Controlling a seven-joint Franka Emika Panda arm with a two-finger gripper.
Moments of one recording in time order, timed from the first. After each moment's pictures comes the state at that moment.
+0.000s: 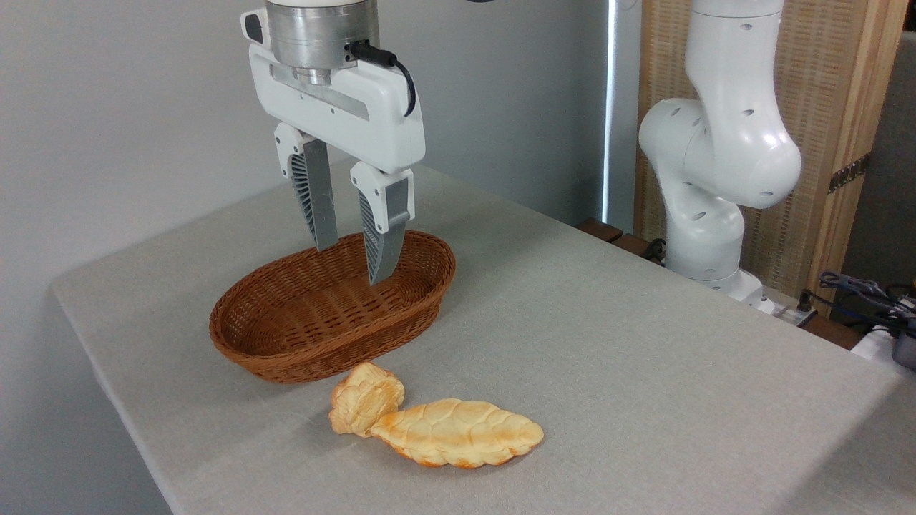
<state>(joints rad) -0.21 -0.05 0.17 -1.69 -0.08 1.74 0.64</state>
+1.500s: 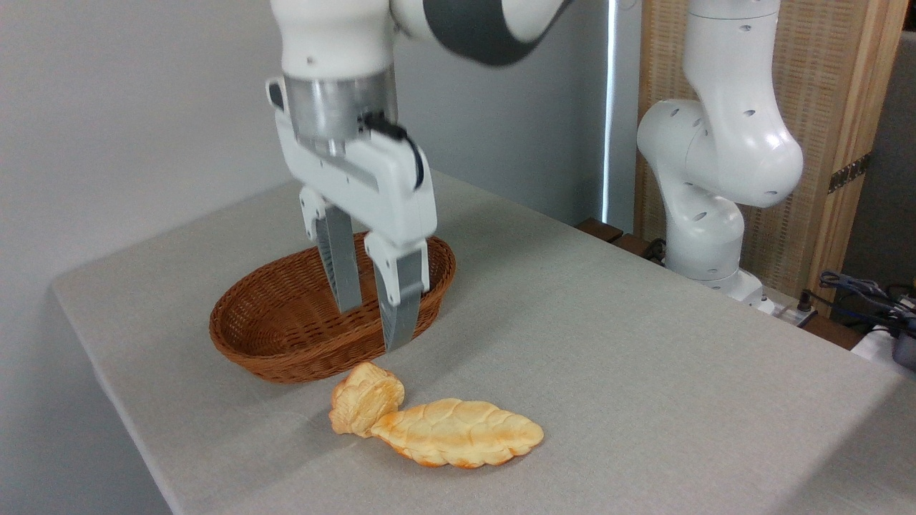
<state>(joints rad) -0.16 -0.02 0.17 -1.80 -0.03 1.87 0.81</state>
